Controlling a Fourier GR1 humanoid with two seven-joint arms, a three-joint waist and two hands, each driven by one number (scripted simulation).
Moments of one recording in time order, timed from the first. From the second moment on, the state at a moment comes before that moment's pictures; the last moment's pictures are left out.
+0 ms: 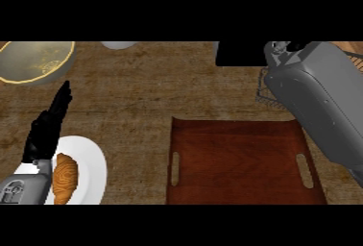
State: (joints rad) left arm -0.15 0.32 0.01 -1.45 -0.11 0.13 0.08; right arm -1.10 -0.40 0.39 -1.26 0.77 -0.21 1.08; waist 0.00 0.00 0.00
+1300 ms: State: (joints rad) left arm -0.14 0.30 0.04 -1.47 -0.13 0.10 0.07; right arm -0.92 -0.65 0.18 -1.02 0.82 -0.02 0.68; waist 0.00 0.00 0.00
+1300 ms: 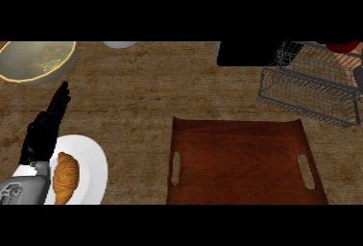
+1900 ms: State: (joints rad) left arm -0.15 0.29 0.05 -1.46 -0.15 0.09 0.07; right arm -0.80 -0.57 -0.01 -0.97 0.68 -0.09 0.61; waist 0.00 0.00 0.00
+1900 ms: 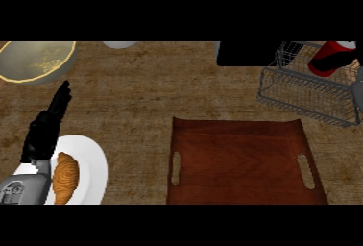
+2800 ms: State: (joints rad) left arm -0.13 0.29 0.08 -1.48 -0.15 0.07 0.08; right arm -0.62 -0.66 -0.28 -1.37 0.54 -0.13 0.74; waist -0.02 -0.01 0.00
